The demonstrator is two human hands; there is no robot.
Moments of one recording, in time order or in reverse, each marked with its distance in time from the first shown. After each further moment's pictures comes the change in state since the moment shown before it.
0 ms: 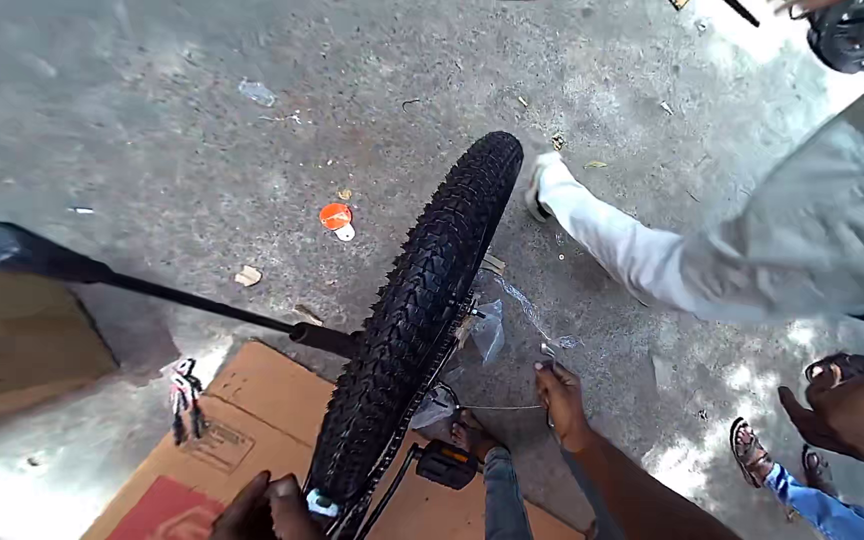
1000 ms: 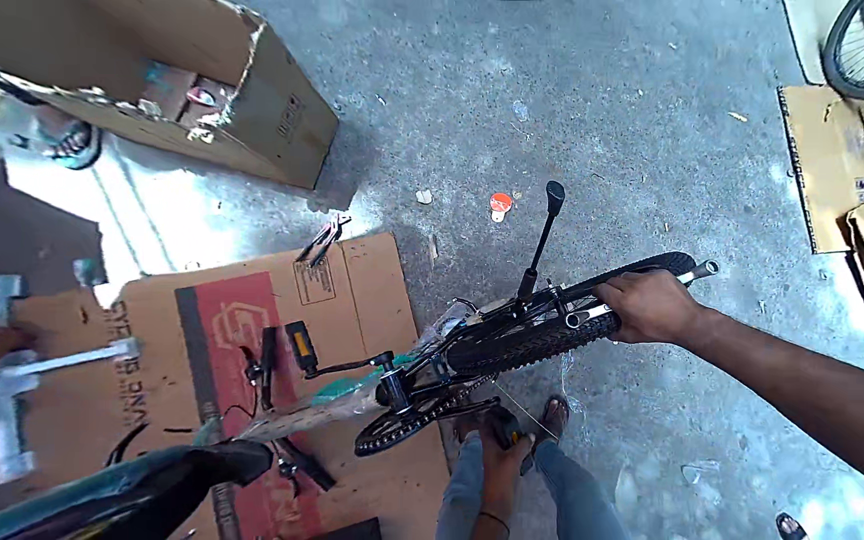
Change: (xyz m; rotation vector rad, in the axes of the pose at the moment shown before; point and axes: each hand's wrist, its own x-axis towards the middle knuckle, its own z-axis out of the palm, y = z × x) left_hand -0.142 0.045 0.066 -0.760 0.016 -0.972; right_hand -0.020 -0.321 0.212 -1.907 -1.144 -1.709
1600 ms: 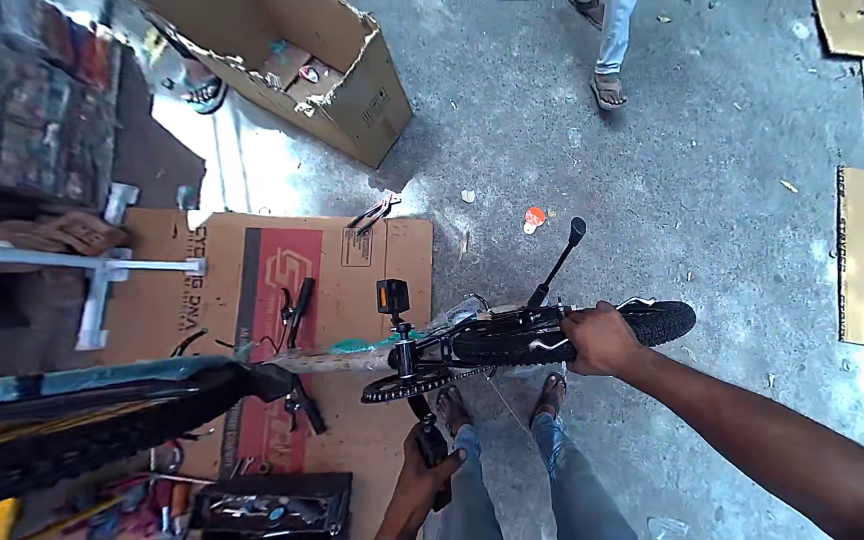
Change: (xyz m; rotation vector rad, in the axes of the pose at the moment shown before) left_hand -0.075 0.061 -0.063 0.215 0.196 -0.026; right_hand 0.038 -0.040 -0.009 0.022 -0.224 -0.058
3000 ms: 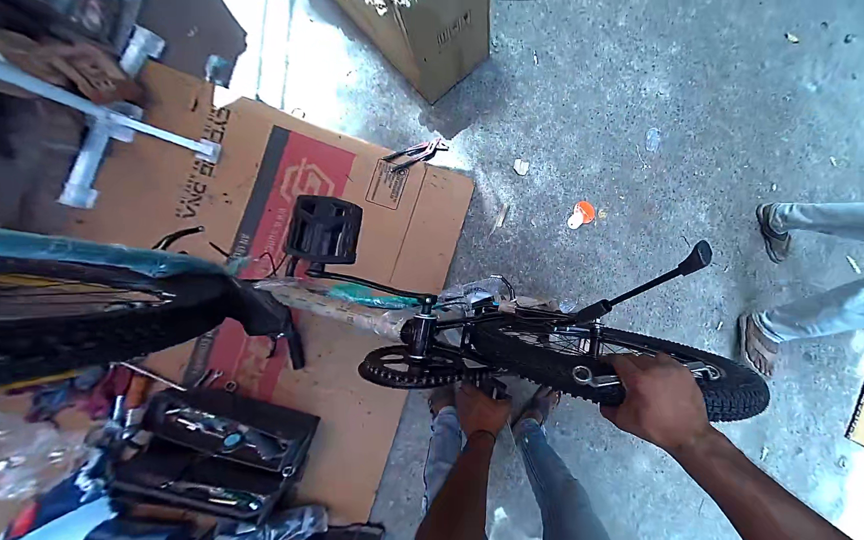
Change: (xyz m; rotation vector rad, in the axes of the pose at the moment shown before) left_hand 0.163 -0.064 0.143 0.491 0.251 -0.241; right_hand 0.011 -0.014 0.025 0.025 0.075 0.076
